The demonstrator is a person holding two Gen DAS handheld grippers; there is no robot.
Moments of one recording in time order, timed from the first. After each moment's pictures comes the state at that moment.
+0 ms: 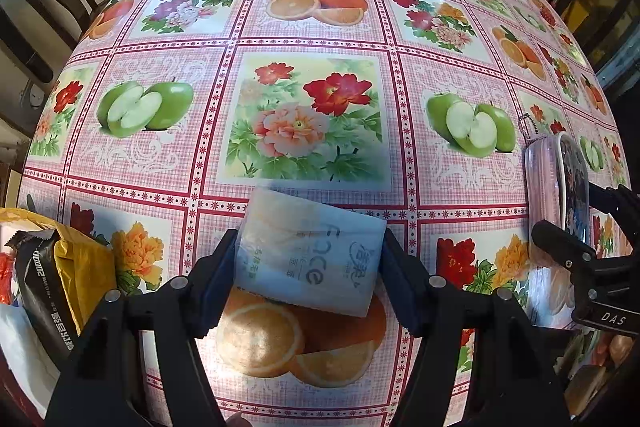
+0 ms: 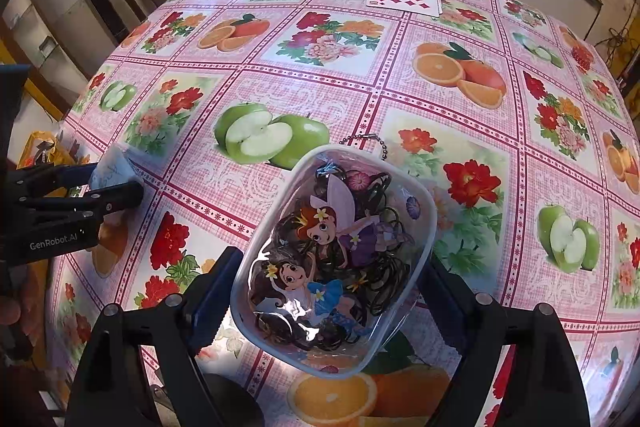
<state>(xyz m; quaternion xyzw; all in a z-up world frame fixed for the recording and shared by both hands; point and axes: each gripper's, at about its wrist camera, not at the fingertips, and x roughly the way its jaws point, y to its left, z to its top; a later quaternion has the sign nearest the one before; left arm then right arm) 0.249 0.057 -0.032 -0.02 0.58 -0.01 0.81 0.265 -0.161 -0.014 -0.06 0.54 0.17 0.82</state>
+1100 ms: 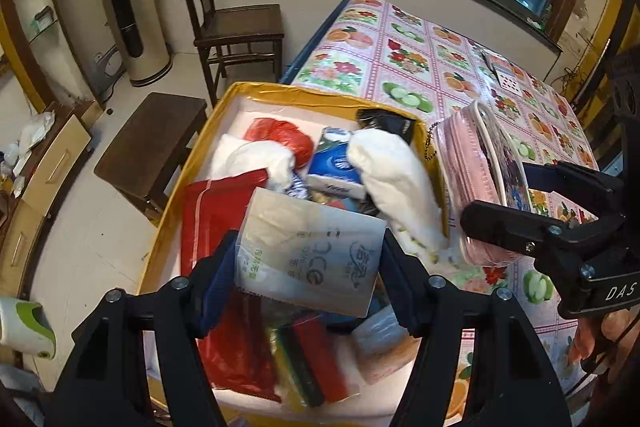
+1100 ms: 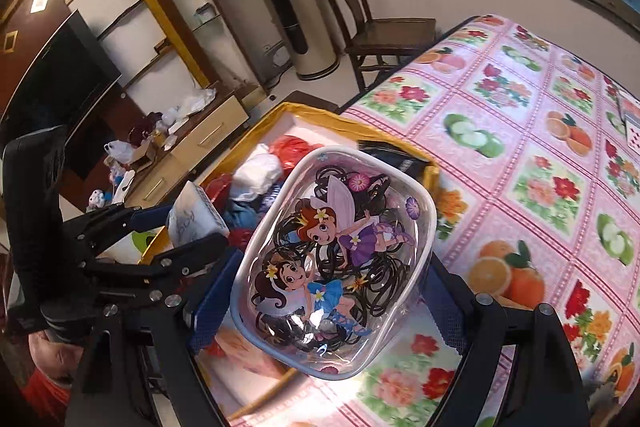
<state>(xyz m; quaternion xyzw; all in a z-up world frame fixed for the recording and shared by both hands) 0.027 0.268 0.045 -0.10 0.47 0.10 0.87 0.109 0.136 0.084 -0.07 0.46 0.42 0.78</state>
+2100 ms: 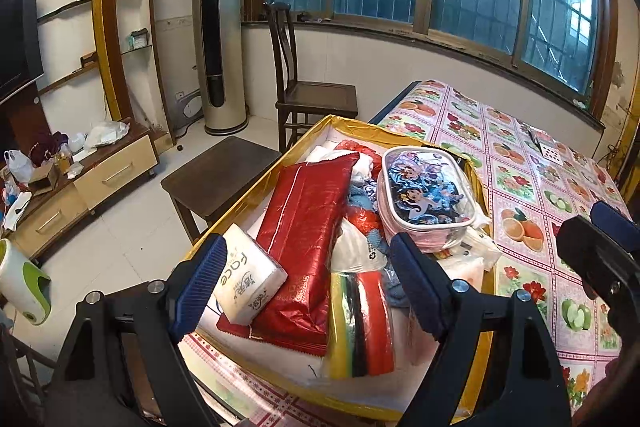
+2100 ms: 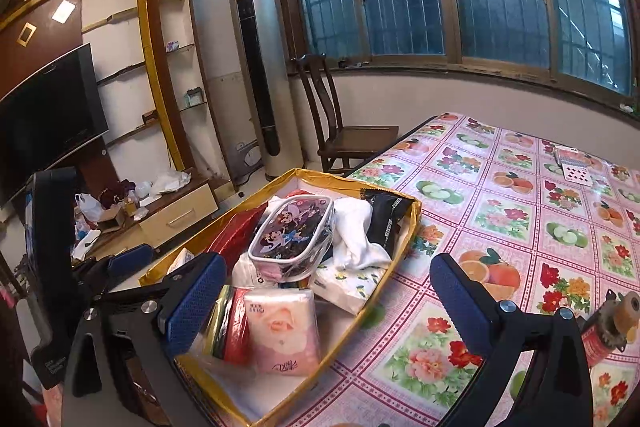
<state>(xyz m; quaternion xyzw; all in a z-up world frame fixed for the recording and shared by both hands) -0.078 0.254 0.024 -0.10 0.30 0.24 0.92 -0.016 0.088 0.080 -0.03 0.26 0.36 0.90</state>
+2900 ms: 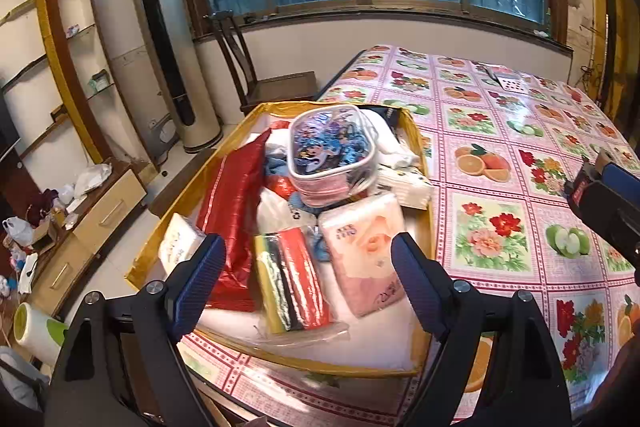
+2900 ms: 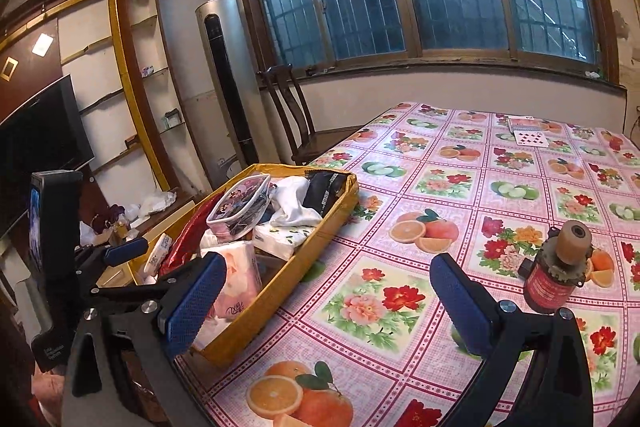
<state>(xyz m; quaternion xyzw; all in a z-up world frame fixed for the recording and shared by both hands) -0.070 0.181 0.023 0.00 0.34 0.18 0.92 -0.031 -0.009 0.063 0.02 0.26 0.32 0.91</state>
